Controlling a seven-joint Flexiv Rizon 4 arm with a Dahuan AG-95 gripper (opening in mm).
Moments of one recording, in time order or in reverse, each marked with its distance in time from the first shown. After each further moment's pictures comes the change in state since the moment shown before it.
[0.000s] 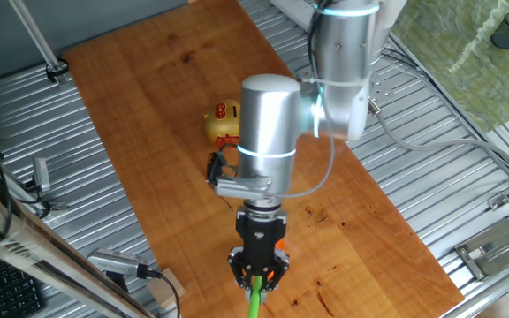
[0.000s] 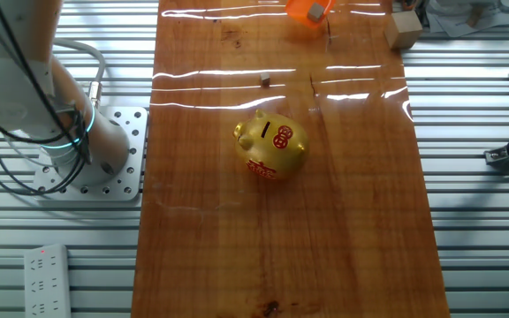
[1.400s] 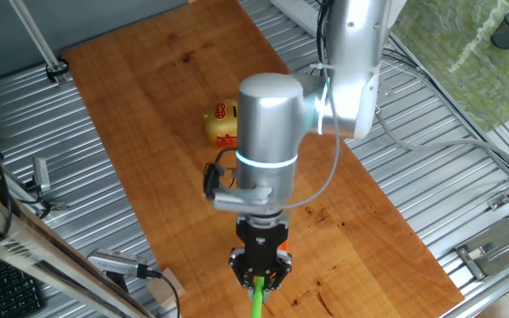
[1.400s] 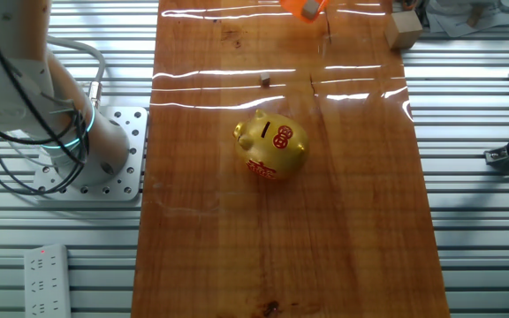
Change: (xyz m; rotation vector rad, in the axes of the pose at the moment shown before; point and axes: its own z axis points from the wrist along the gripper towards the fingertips) arm 0.000 0.003 -0.006 -0.022 0.194 -0.035
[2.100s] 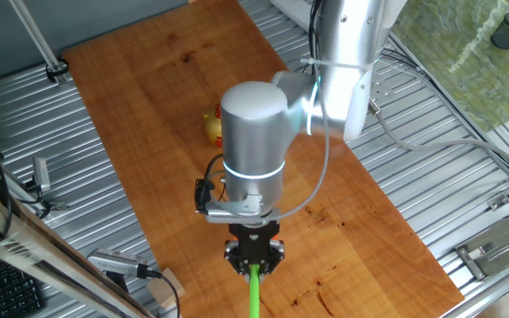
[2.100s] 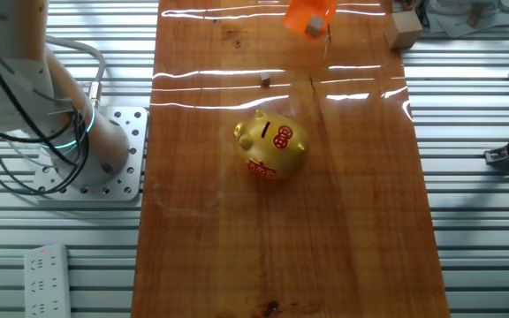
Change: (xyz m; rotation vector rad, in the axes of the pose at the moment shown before) arm 0.052 -0.012 0.003 -0.027 0.170 -0.109
